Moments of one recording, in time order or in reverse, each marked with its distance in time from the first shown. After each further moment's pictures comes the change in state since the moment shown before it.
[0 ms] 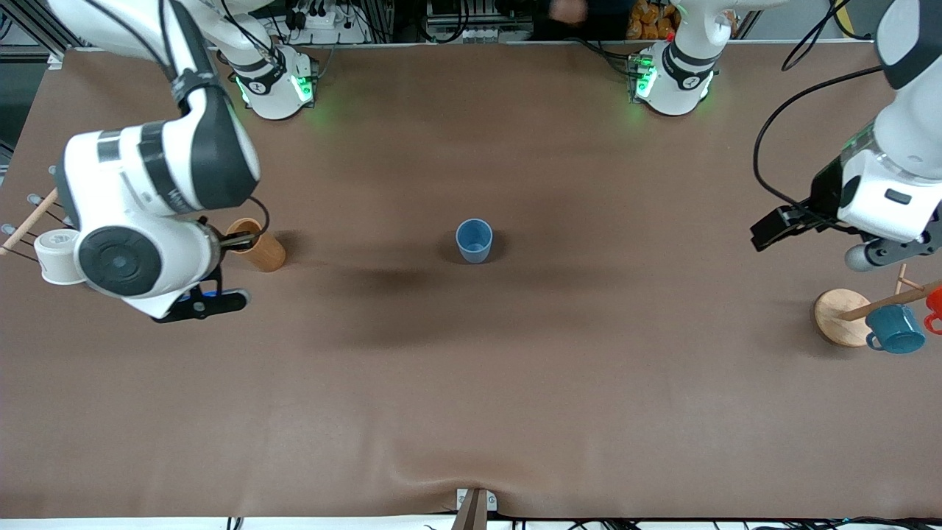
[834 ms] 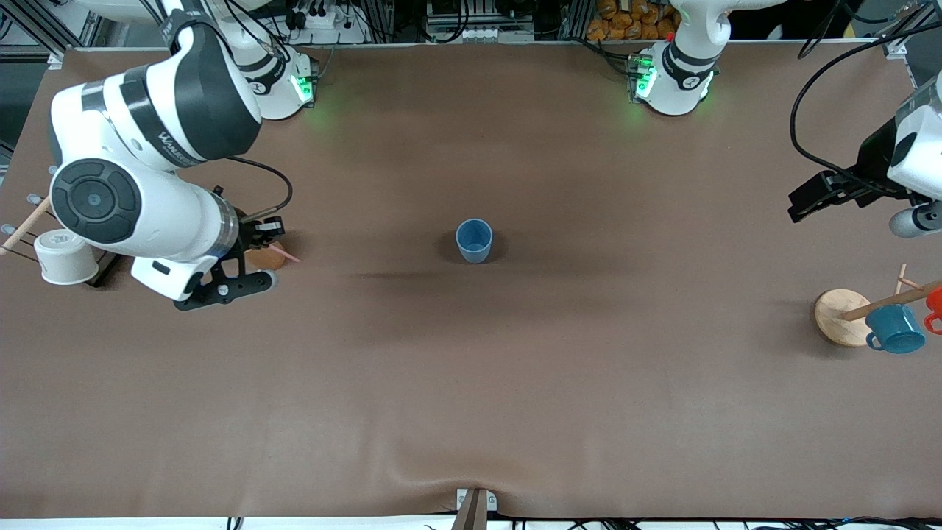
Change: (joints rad) left arm 0.057 -0.065 -0.001 -0.005 0.000 -0.070 0.138; right arm 0.021 -0.050 0.004 0.013 0.222 0.118 -0.001
